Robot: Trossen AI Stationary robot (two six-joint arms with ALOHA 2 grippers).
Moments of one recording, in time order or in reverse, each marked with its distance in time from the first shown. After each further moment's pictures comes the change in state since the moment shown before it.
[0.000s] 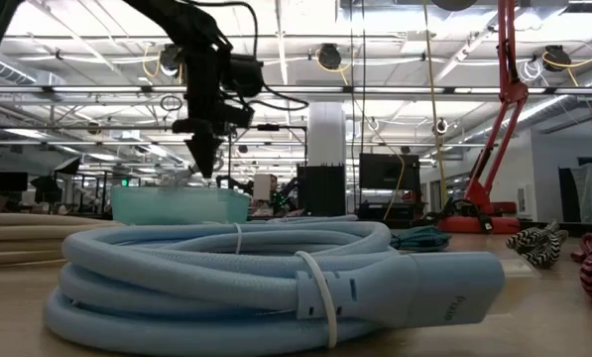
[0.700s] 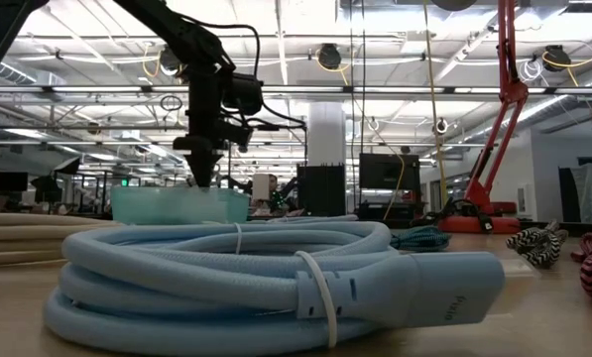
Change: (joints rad) left arm 0.065 0.059 0.000 0.013 -0.001 0.035; right arm 0.000 -0.061 0.000 -0.142 0.087 -0.061
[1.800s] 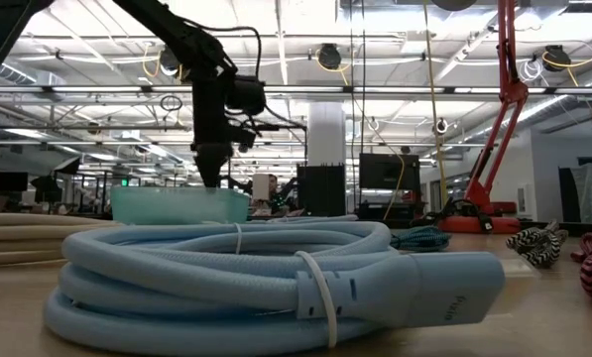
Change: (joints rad) left arm 0.012 0.030 0.000 0.074 -0.019 -0.375; right arm 0.000 0.000 0.000 0.000 0.049 0.000
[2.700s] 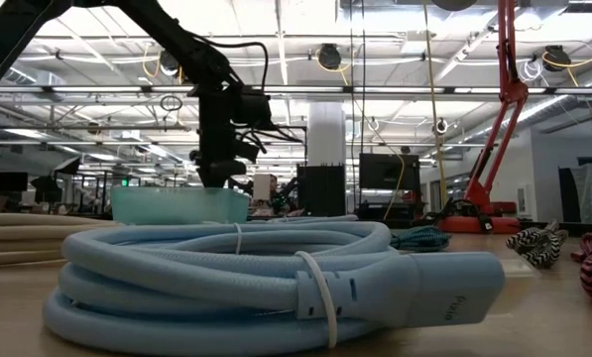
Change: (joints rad) left arm -0.013 0.062 0.003 0.088 -0.098 -0.139; right arm 0.003 0.000 0.000 -0.001 -0.004 0.018
